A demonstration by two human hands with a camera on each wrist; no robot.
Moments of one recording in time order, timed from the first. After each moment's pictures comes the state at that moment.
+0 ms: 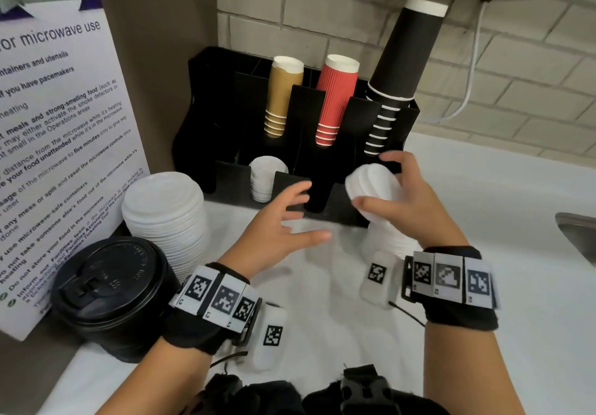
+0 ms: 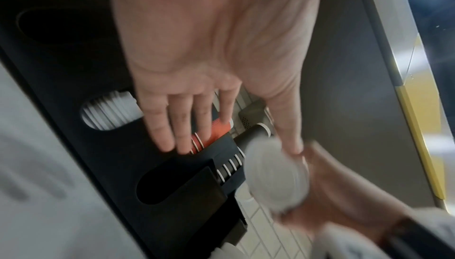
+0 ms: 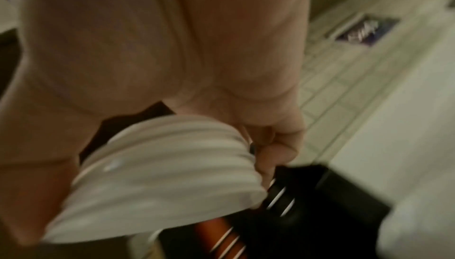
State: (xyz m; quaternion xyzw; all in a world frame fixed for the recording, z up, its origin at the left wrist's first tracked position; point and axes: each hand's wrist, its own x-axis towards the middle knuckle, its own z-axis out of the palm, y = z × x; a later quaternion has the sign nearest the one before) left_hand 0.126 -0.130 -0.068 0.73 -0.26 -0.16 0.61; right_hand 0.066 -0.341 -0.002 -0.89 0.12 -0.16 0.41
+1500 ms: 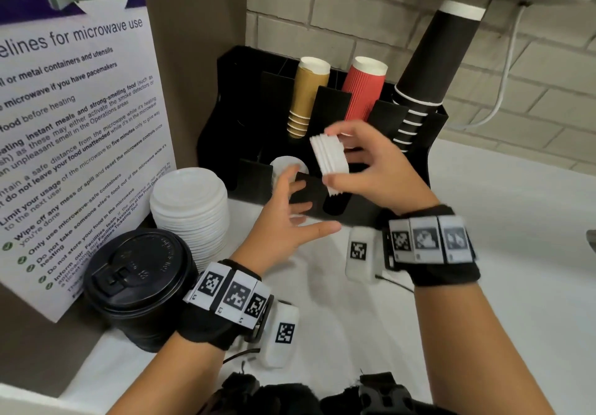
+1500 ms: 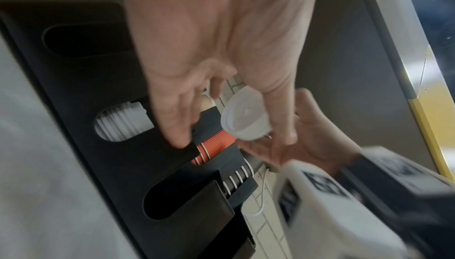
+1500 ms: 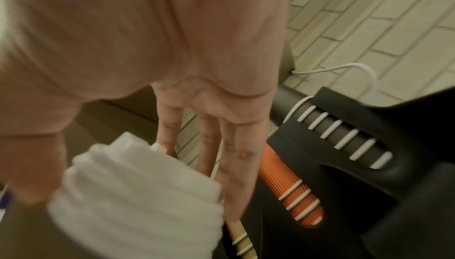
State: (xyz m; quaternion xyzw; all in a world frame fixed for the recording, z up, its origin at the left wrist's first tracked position) left_hand 0.132 -0.121 -0.070 0.68 -0.23 -0.11 0.69; right_hand 0.113 -0.283 0.031 -0.88 -0.10 -0.10 0.46
